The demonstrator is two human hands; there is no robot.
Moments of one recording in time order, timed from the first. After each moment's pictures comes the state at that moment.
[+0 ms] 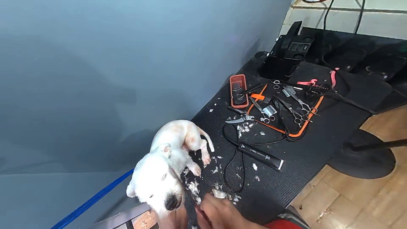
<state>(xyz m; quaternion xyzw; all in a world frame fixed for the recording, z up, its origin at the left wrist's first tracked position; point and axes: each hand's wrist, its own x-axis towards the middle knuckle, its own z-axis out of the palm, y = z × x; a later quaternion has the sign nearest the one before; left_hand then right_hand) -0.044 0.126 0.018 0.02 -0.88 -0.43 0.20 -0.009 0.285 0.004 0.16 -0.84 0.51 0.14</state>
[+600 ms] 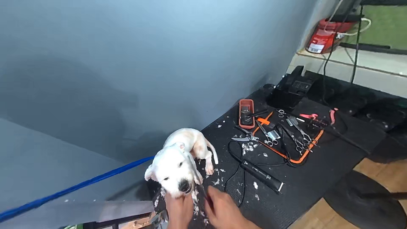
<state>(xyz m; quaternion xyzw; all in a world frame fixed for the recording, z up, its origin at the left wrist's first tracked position) -0.048 0.117 0.009 -0.02 -0.89 -0.41 0.22 -0.015 0.283 0.012 0.07 -0.89 0.44 -0.09</state>
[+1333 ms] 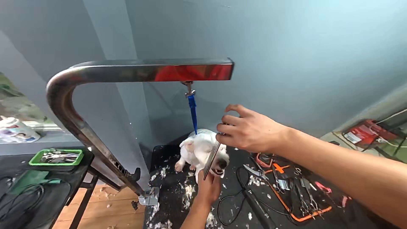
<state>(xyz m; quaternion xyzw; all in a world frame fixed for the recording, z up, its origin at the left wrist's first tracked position) -0.052 0.142 -0.016 0.01 -0.76 -0.62 0.21 -0.152 0.234 0.263 0.72 -0.62 -0.18 0.26</state>
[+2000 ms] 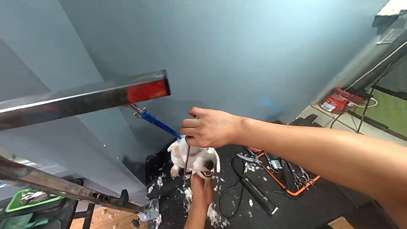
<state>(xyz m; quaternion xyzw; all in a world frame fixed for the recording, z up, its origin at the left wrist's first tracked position) -0.056 0.142 -0.028 -0.05 -0.74 -0.61 0.28 -0.166 0.206 0.251 0.73 -0.61 -0.16 0.26</state>
